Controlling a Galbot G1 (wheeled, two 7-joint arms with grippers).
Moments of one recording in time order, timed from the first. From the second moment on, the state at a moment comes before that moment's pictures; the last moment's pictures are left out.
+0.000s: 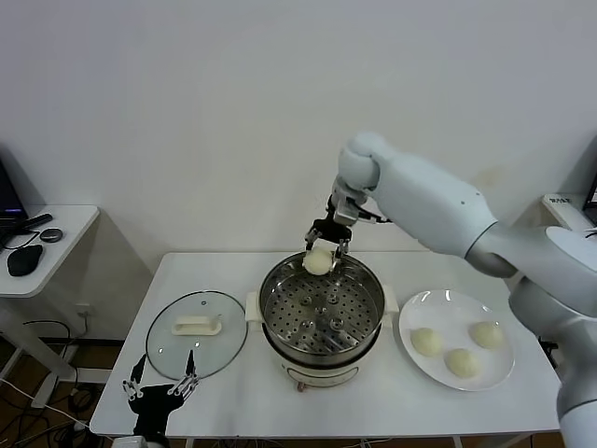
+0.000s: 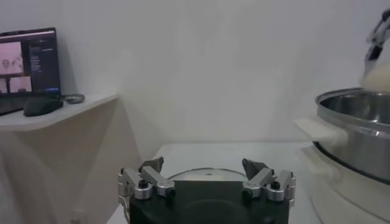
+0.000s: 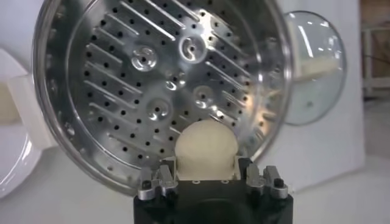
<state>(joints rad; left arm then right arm) 1.77 -1.53 -0.61 -2.19 -0.02 0.11 -0.10 0.34 1.26 -0.85 0.98 -0.24 0.78 -1.35</state>
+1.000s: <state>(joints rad) 1.75 -1.54 -0.61 -2.17 -0.03 0.12 -0.10 0.27 1.25 -0.77 0.98 -0.33 0.75 -1.32</state>
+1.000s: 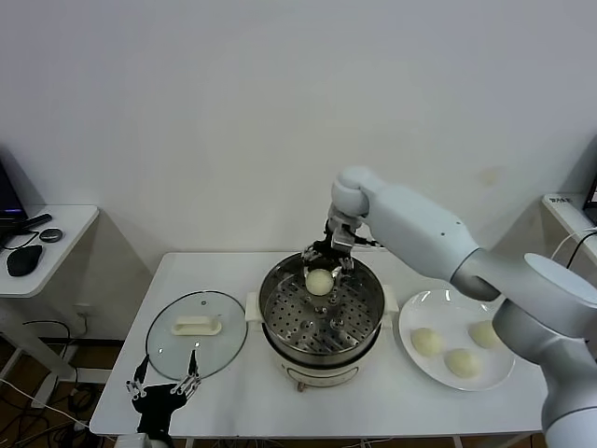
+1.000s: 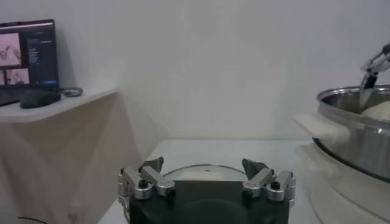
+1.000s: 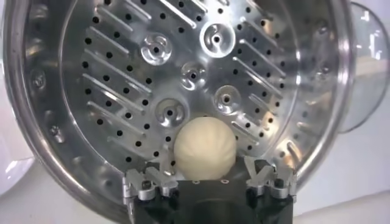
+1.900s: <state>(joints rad) 1.72 -1.52 -0.60 -2.13 -0.07 0.12 -0.10 0.33 0.74 -0.78 1.23 0.07 -0.14 -1.32</state>
